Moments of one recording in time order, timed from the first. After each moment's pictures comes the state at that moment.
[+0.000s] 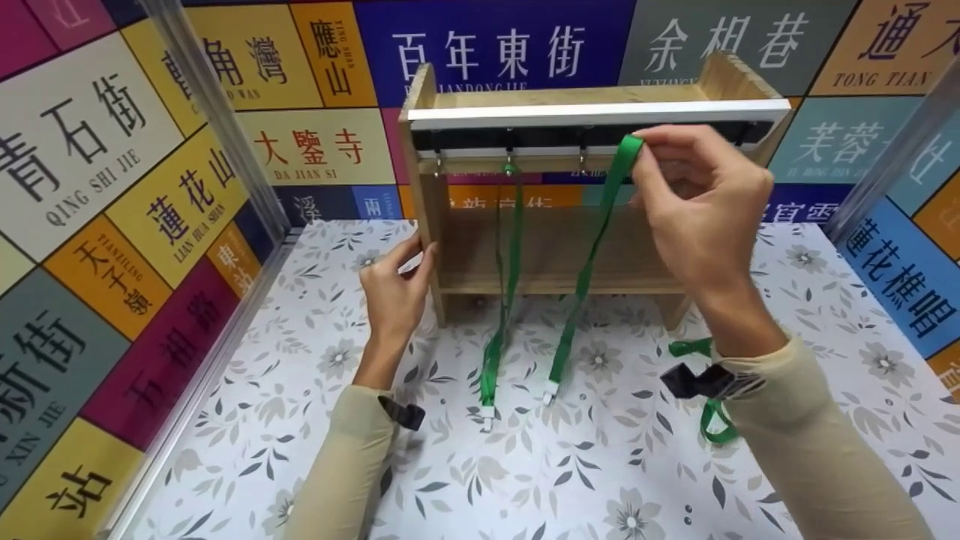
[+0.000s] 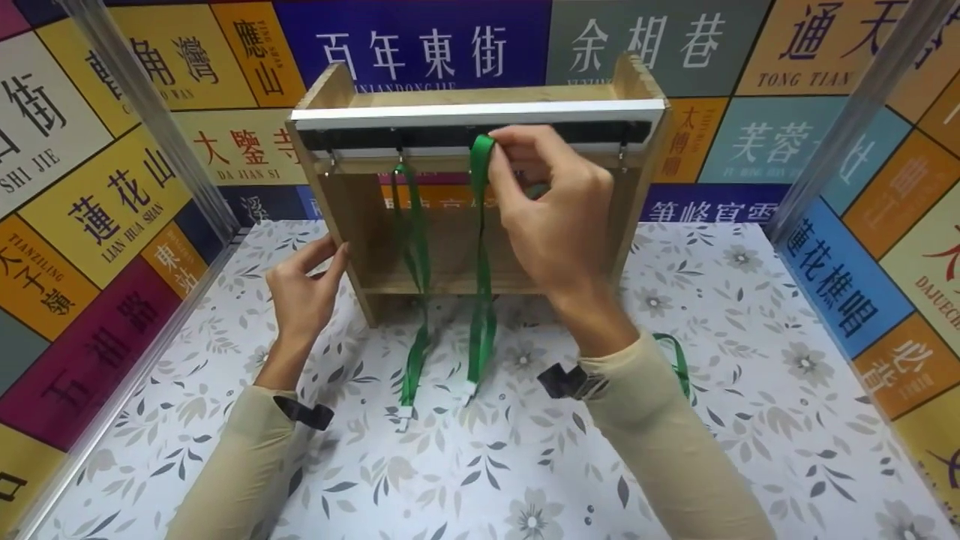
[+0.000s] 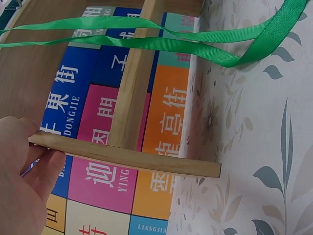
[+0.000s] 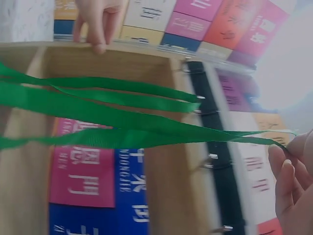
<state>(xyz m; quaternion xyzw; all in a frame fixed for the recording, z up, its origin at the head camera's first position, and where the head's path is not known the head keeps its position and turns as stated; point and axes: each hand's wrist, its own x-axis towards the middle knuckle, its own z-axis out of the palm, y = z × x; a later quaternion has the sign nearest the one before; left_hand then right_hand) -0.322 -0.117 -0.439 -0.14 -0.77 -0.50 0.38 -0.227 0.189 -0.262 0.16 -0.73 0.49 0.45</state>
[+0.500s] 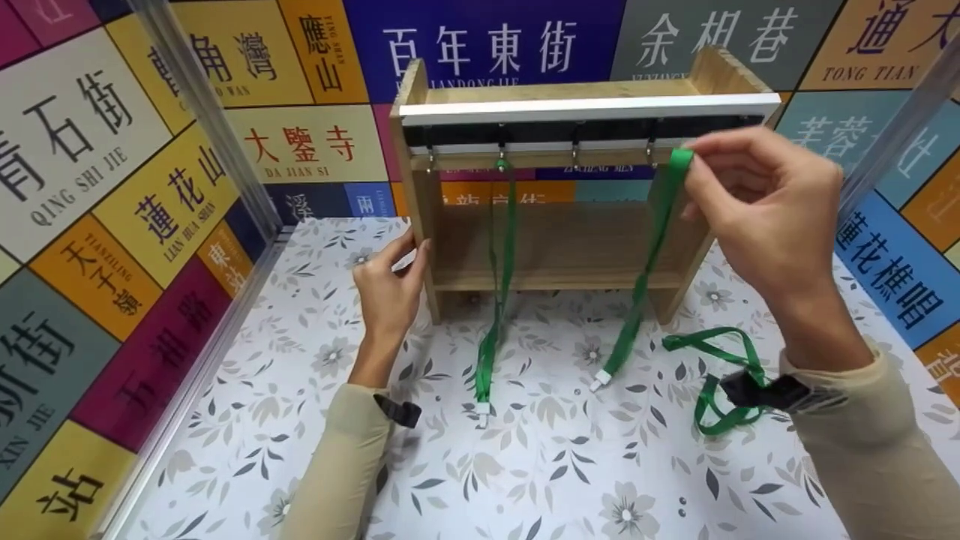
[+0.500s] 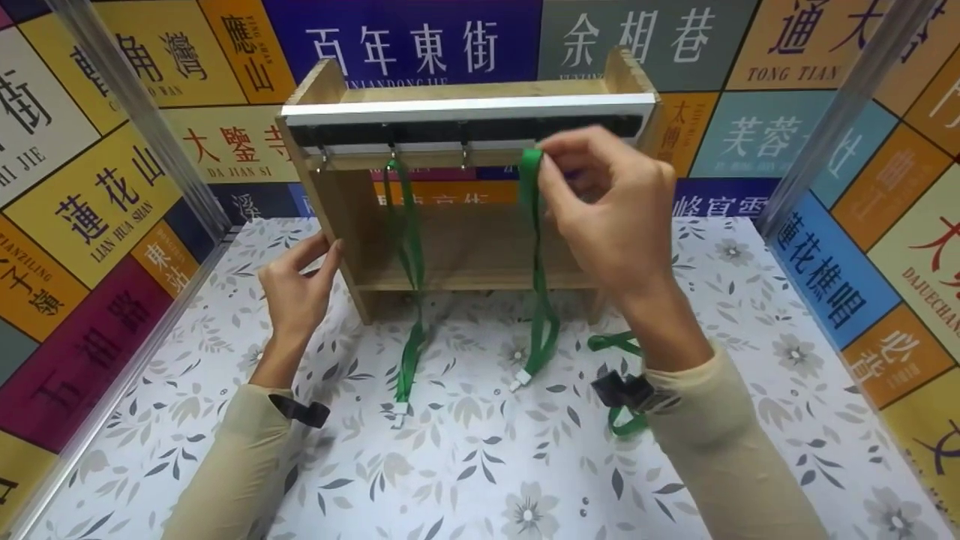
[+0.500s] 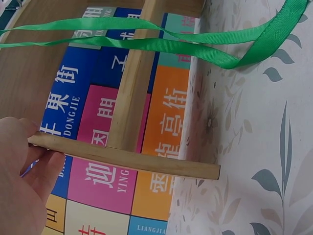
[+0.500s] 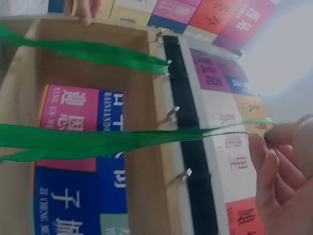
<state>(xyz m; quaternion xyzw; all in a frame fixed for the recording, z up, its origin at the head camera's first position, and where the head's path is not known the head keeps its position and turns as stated) -0.321 -0.116 -0.441 -0.14 -0.76 -0.50 0.38 -0.201 0.244 -0.260 0.18 -0.78 0.45 0.40</state>
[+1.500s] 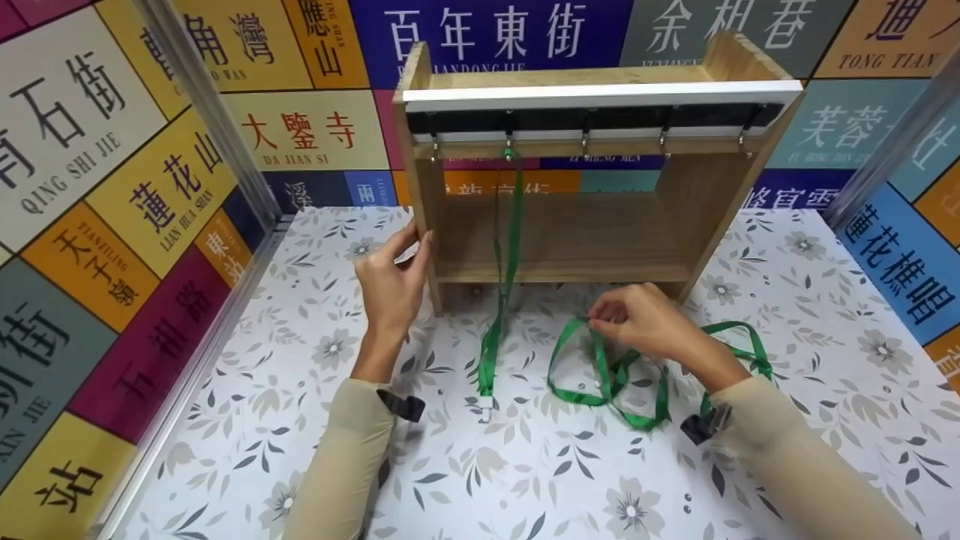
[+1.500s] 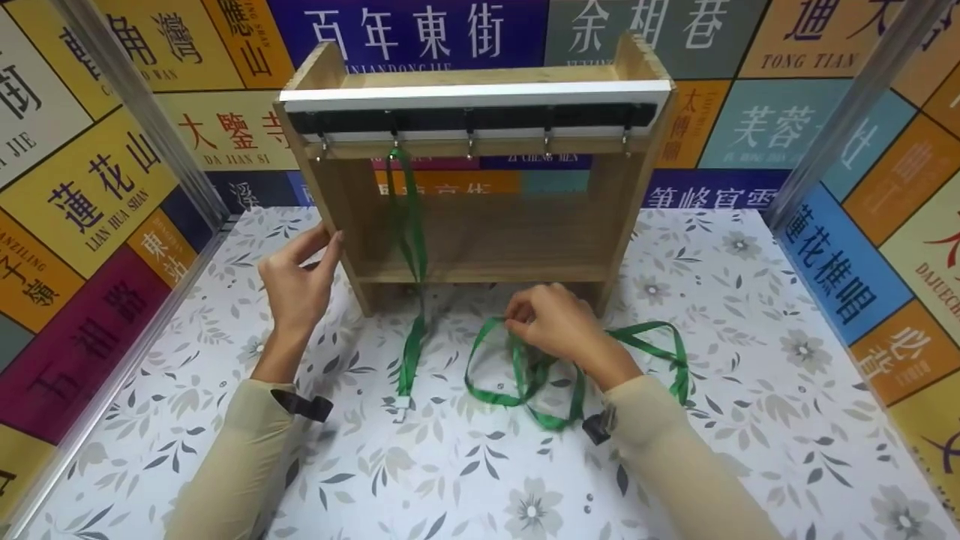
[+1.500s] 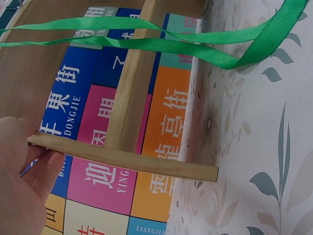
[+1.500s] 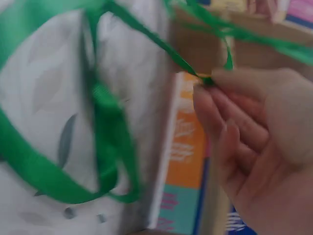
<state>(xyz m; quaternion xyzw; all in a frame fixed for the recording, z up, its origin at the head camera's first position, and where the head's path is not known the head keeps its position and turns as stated) -0.320 -0.115 -0.444 -0.13 -0.76 -0.51 0.38 -0.256 0.254 -0.446 0.19 -0.94 0.29 -0.02</state>
